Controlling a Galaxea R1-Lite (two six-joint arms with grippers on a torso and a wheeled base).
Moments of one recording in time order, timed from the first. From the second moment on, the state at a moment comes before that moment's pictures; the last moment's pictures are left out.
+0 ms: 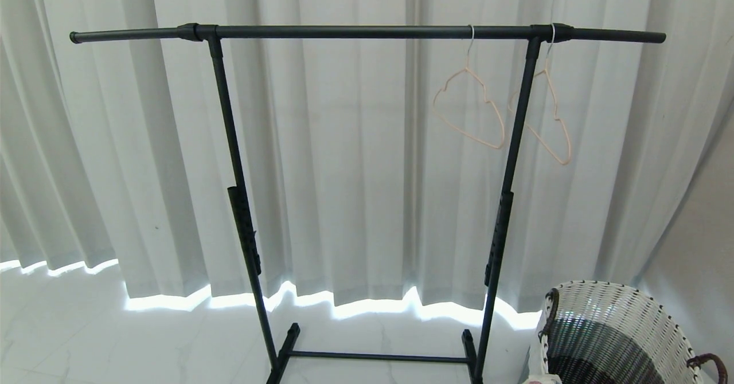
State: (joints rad) left arm 0.00 0.00 0.00 0.00 0.00 0.00; right arm 0.00 0.00 0.00 0.00 0.00 0.04
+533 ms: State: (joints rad) left arm 0.00 0.00 0.00 0.00 0.00 0.00; right arm 0.02 0.03 -0.14 0.07 0.11 0.02
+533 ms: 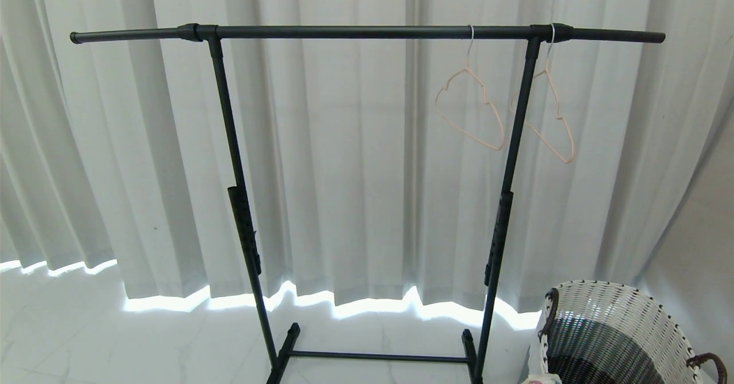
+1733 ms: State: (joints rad) left arm 0.00 0.00 0.00 0.00 0.00 0.00; right arm -0.08 1.53 -0.09 -0.43 0.08 -0.69
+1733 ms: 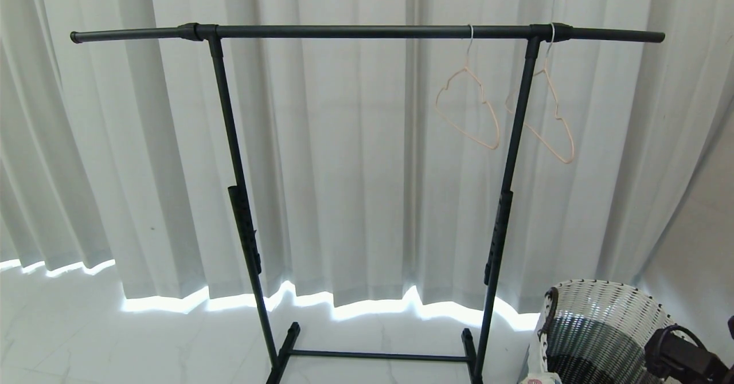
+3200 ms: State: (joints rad) left arm 0.00 0.00 0.00 0.00 0.00 0.00; right arm -0.05 1.97 -0.25 -0.58 0.07 -0.68
